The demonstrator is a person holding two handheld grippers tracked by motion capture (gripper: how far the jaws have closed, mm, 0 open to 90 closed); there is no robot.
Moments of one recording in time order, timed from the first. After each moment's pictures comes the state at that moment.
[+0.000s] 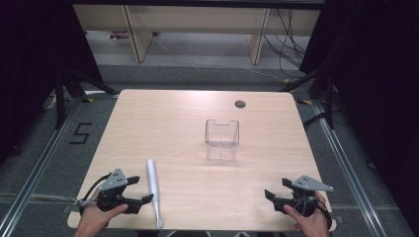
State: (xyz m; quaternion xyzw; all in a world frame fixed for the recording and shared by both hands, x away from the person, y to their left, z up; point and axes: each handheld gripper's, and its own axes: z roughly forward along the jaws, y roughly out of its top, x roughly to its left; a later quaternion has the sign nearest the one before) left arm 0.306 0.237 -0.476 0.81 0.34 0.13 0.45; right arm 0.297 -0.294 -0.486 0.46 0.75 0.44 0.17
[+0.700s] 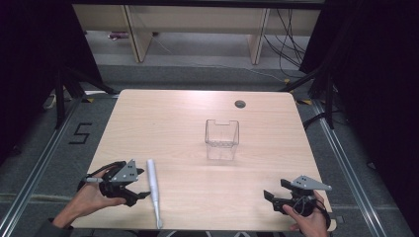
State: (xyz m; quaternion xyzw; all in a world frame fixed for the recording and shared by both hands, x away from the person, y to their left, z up) left arm 0.337 0.224 -0.444 0.93 0.15 0.14 0.30; right arm 0.299 -0.294 -0.488 0.46 0.76 0.44 0.15
